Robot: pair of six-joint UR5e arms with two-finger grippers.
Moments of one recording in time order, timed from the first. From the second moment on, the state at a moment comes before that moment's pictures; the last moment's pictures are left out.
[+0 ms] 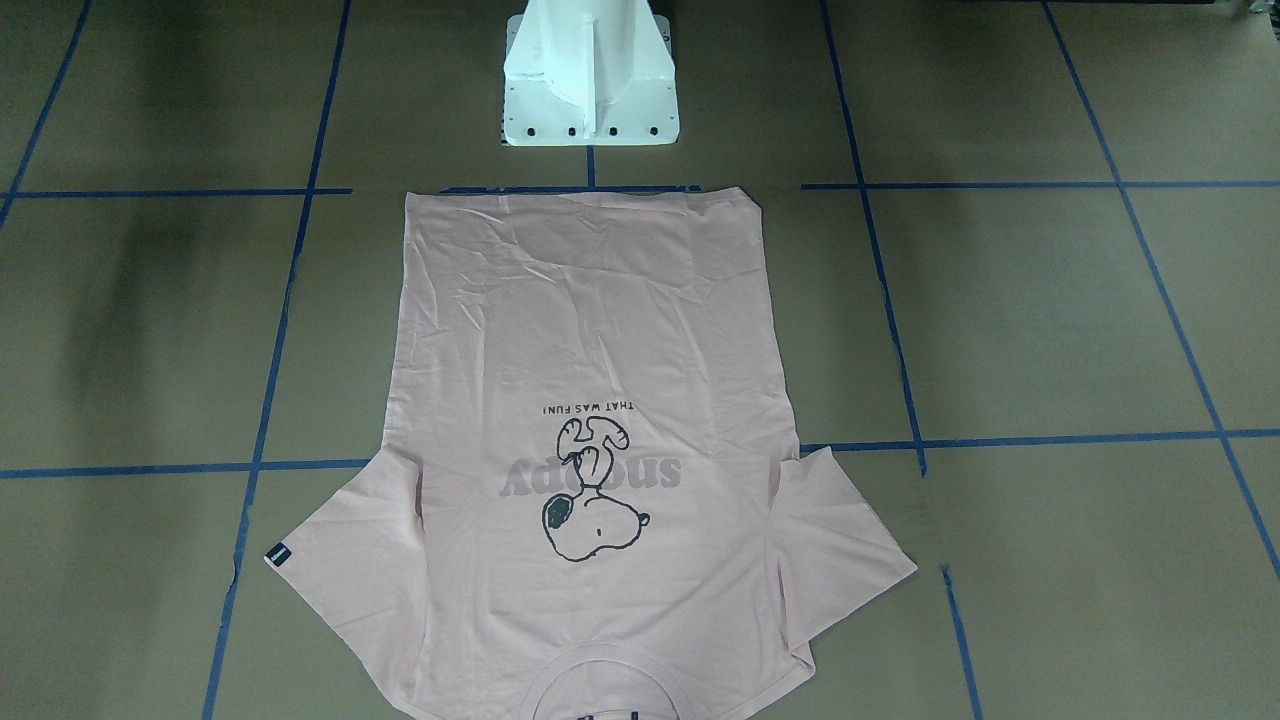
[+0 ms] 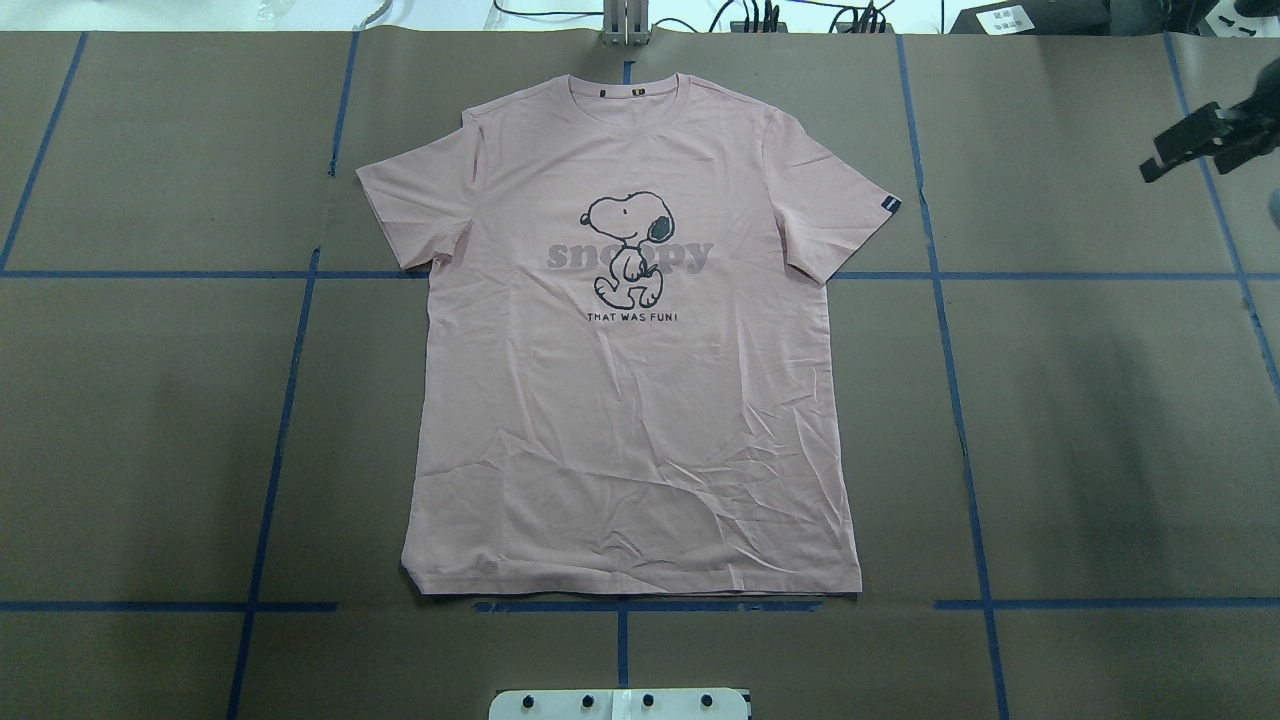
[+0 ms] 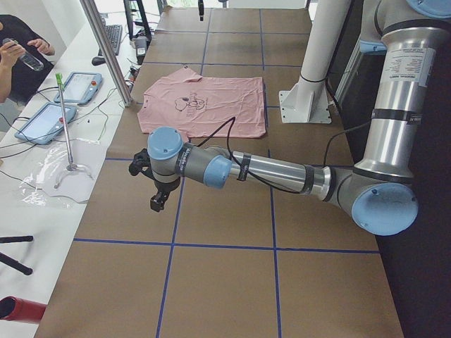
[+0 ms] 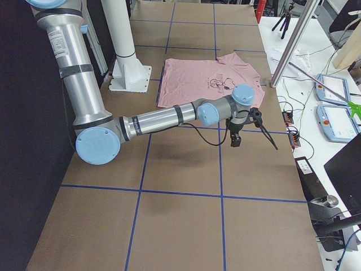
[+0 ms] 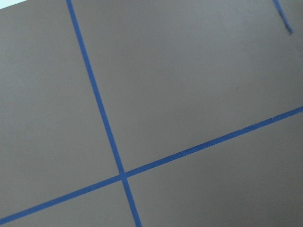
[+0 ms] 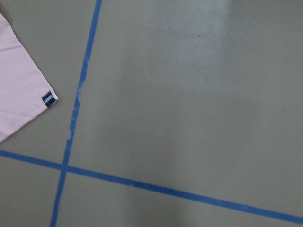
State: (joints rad) left arm -1.53 -1.69 -1.62 -1.78 -2.43 0.10; right arm 1.30 -1.27 1.54 -1.42 2.38 0.32
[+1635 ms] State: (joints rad) left arm -1.44 -1.78 -1.59 -1.98 -2.43 -0.14; right arm 0.94 -0.97 1.12 -0.96 2.06 0.82
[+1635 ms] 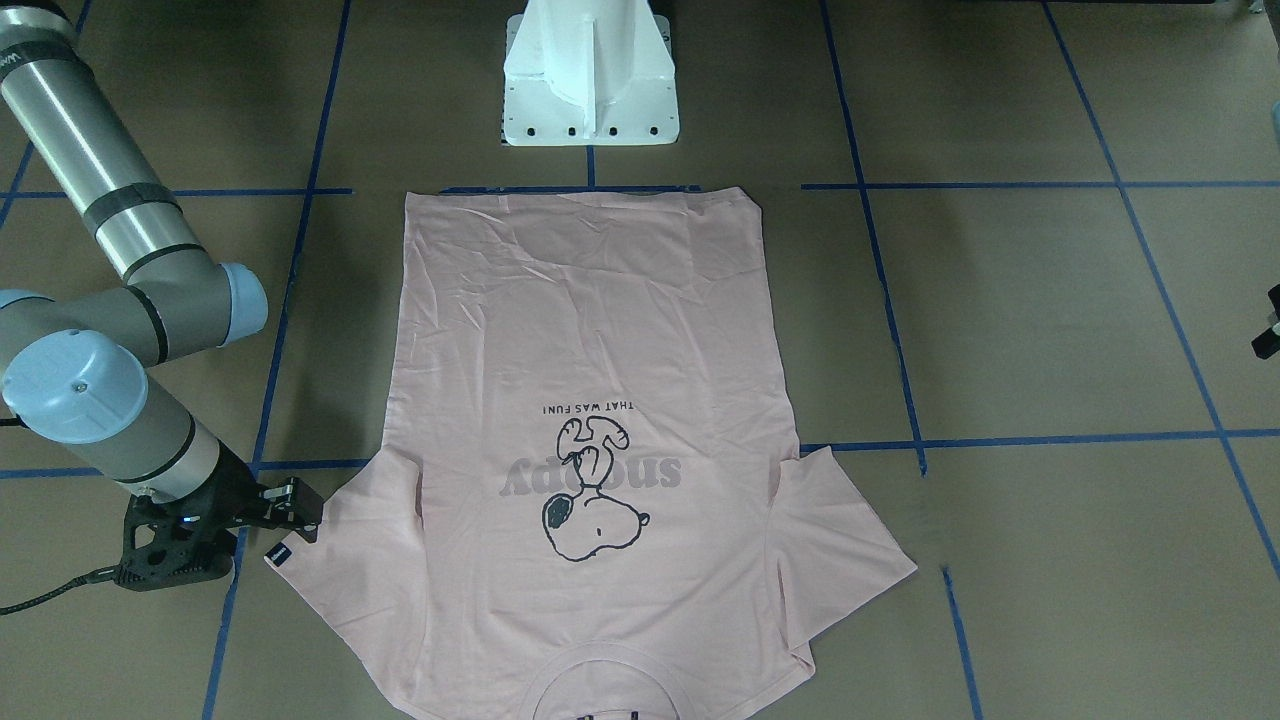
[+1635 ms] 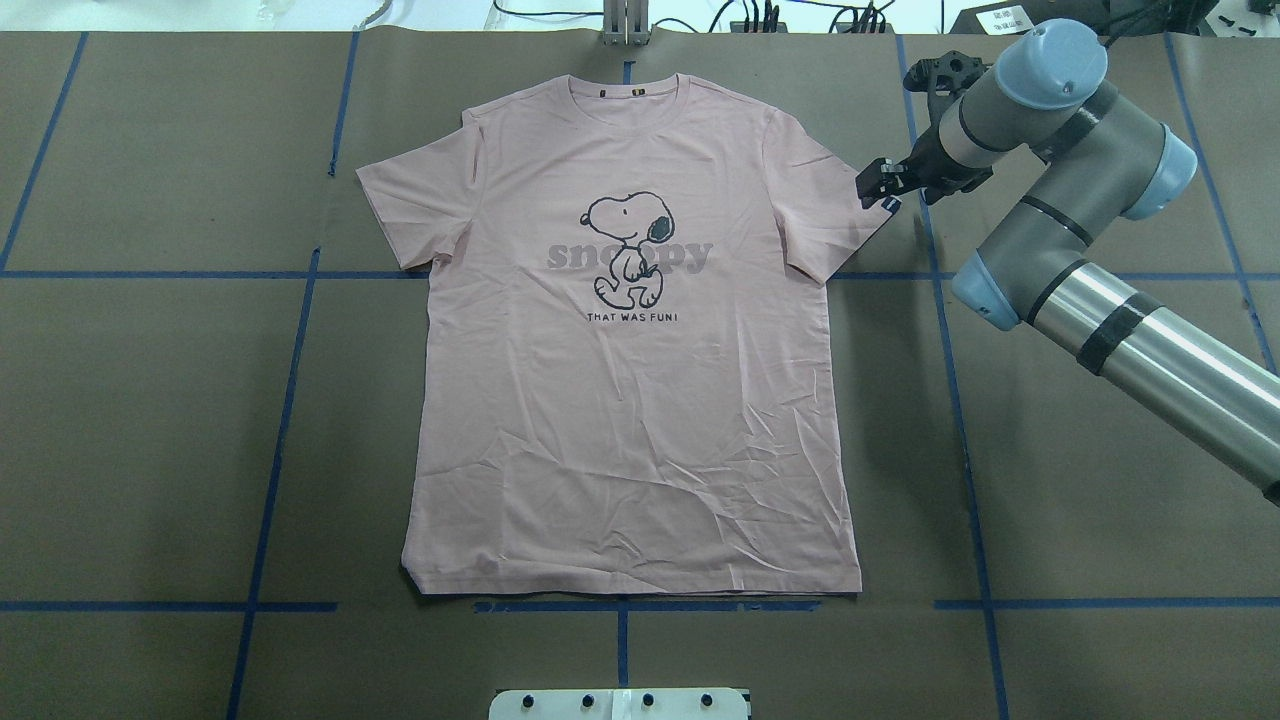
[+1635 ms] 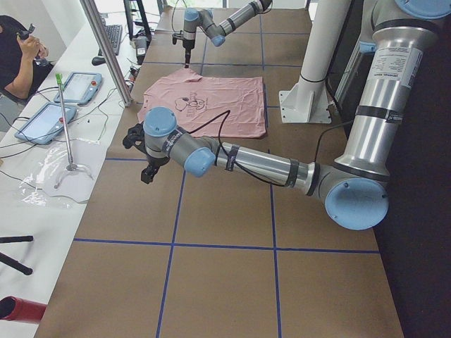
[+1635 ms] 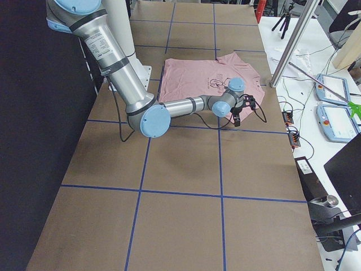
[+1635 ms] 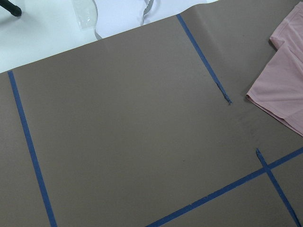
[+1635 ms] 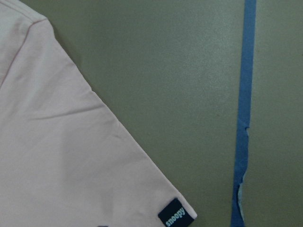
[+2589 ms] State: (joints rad) left arm -1.45 -1.77 -1.59 -1.98 -2.44 -0.13; right arm 0.92 -0.93 1.05 -0.96 2.01 0.81
